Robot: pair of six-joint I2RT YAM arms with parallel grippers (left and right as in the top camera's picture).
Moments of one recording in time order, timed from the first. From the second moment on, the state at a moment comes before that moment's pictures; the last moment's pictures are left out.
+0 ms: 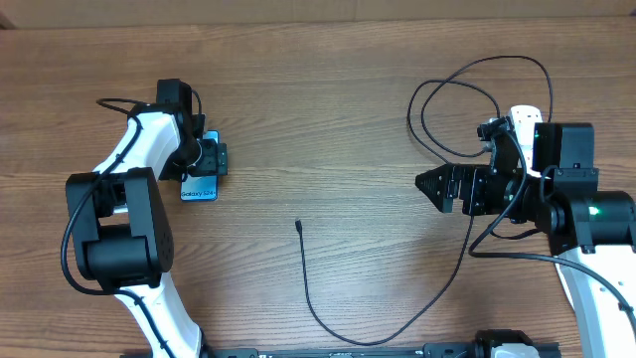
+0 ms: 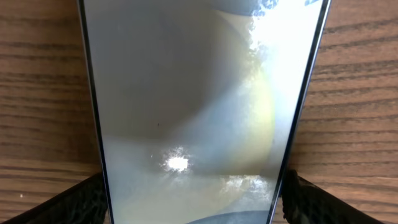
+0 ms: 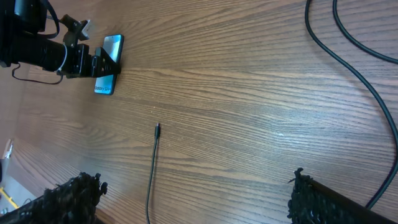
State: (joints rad) left arm 0.07 2.06 1.40 -0.83 -0.01 -0.03; right arm 0.00 1.13 1.15 -1.05 -0.56 0.07
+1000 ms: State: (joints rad) left arm 0.07 2.07 1.42 -0.85 -0.01 -0.08; right arm 0.00 1.13 1.15 -1.06 -0.56 0.07
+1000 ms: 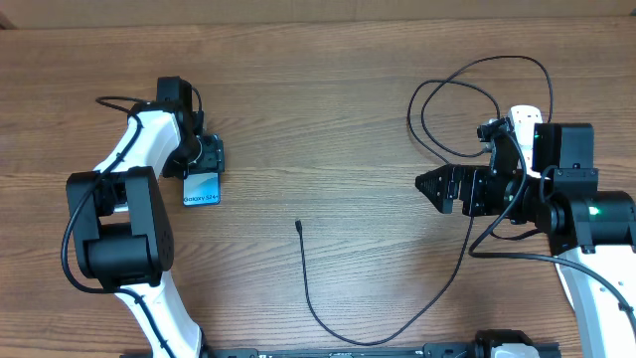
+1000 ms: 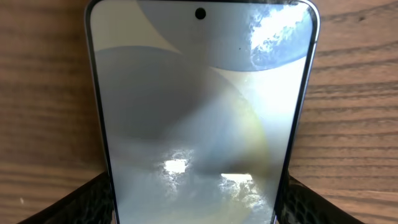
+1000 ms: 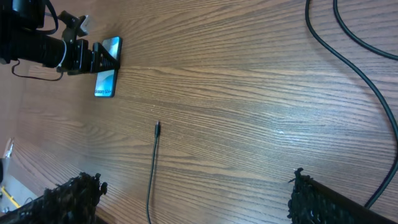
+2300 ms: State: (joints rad) left arm 0.07 2.10 1.52 -1.03 0.27 -0.74; right arm 0.00 1.13 1.15 -1.05 -0.56 0.07
